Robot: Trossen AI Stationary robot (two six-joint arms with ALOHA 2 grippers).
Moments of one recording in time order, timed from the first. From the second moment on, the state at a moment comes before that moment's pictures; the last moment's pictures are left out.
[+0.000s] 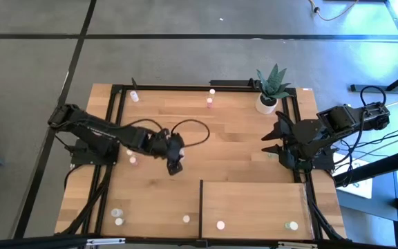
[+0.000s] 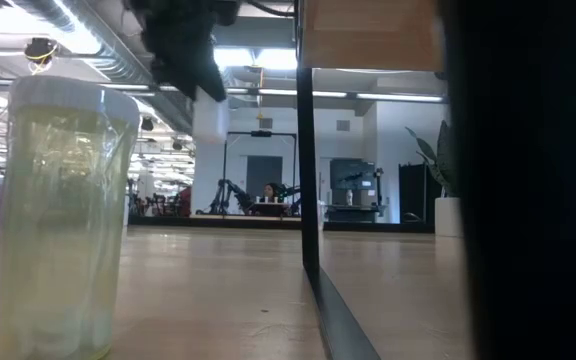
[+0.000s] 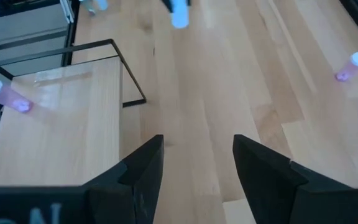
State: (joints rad) left arm -0.20 1.44 1.11 -0.66 -0.29 -0.57; right arm 0.36 0.93 1.22 -1.05 0.23 0.44
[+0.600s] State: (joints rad) left arm -0.01 1.51 1.12 -0.26 -0.17 -0.37; right arm 0.36 0.93 1.22 -1.05 0.30 0.44
